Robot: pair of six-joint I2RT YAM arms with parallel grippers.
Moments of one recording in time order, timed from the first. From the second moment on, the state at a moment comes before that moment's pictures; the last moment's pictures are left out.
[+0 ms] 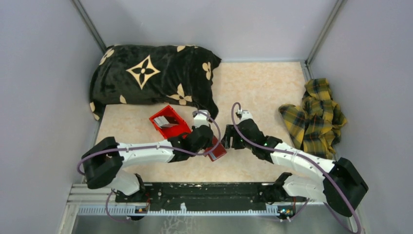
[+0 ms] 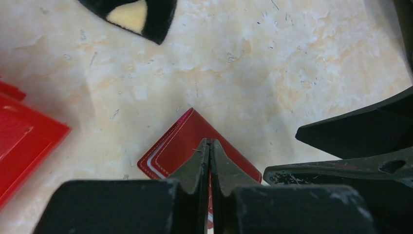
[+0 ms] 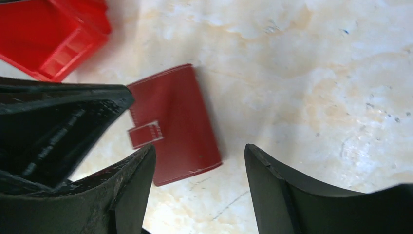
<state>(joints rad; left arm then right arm) -1.13 1.45 0.77 0.03 -0.59 -0.75 0.81 1.08 0.55 -0.14 0.10 0.63</state>
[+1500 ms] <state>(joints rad) -1.04 1.53 0.56 0.31 -0.28 -0.89 0.69 1.37 0.27 0.57 -0.29 0.79</state>
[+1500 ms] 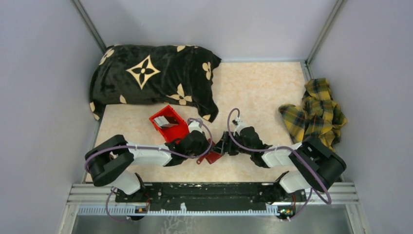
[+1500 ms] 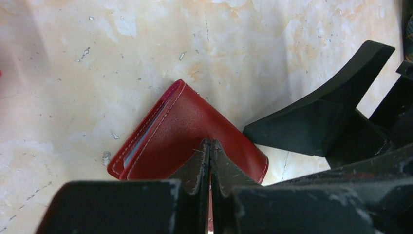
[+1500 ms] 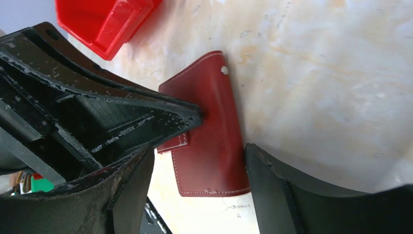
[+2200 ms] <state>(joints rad) -1.04 1.48 0.54 0.25 -0.32 -0.96 0.90 1.62 0.19 1.06 -0.24 0.96</state>
